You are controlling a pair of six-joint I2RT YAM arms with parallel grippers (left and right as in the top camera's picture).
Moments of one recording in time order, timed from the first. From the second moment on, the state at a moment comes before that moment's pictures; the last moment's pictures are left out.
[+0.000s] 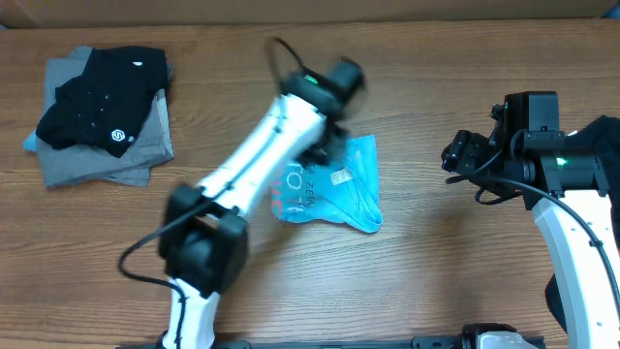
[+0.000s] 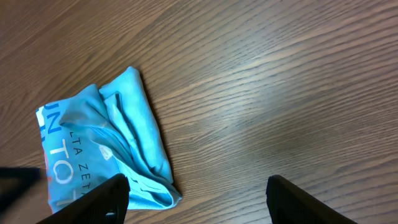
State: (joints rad) left arm -0.55 2.11 1.94 -1.31 0.02 -0.39; right arm 0.01 1.32 1.24 -1.04 -0.14 0.45
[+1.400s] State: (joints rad) left arm -0.45 2.37 2.27 -1.34 0.41 -0.34; right arm 0.01 1.38 1.23 -0.85 -0.25 0.39
